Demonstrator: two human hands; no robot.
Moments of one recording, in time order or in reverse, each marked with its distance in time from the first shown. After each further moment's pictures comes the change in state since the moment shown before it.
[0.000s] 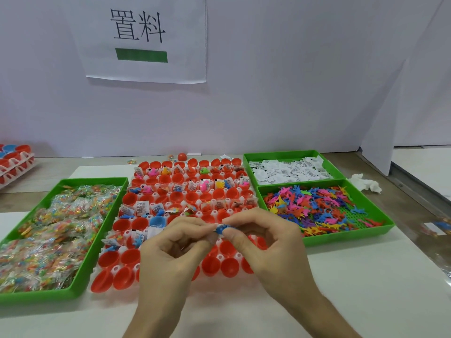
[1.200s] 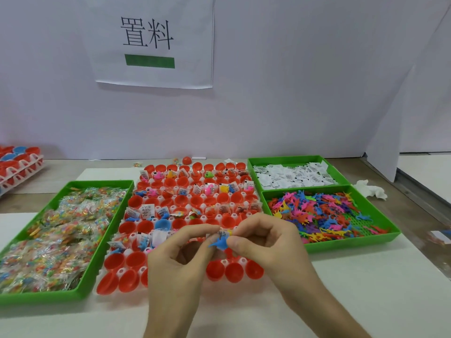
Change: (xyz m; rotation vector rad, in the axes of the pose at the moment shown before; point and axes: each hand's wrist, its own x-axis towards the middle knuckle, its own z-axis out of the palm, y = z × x) left_hand -0.004 0.002 0.007 0.031 0.085 -0.010; right_hand 0.007 -0.006 -0.003 0.281 -0.086 0.353
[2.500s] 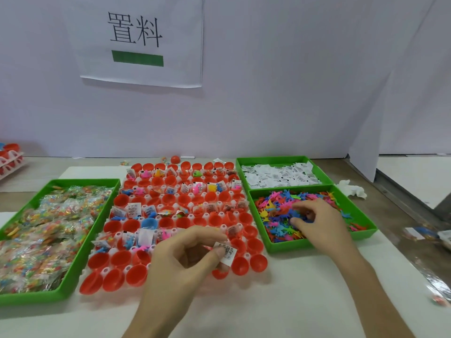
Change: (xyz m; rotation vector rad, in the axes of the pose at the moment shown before) left_hand 0.000 -0.001 -0.002 0.066 -0.300 -0.060; right_hand 0.033 0.037 -0.134 -1.067 0.335 0.165
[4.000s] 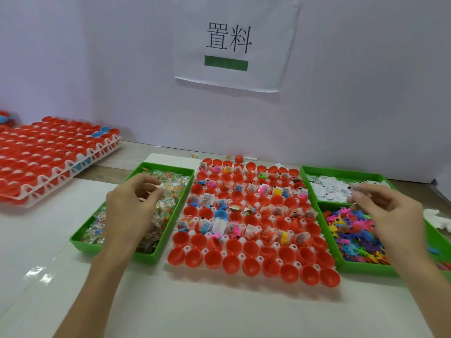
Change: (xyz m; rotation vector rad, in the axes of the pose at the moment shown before) left_hand 0.034 -0.018 -0.175 0.711 0.636 -0.015; right_hand 0.017 -0.061 0.002 0.678 0.167 -0.216
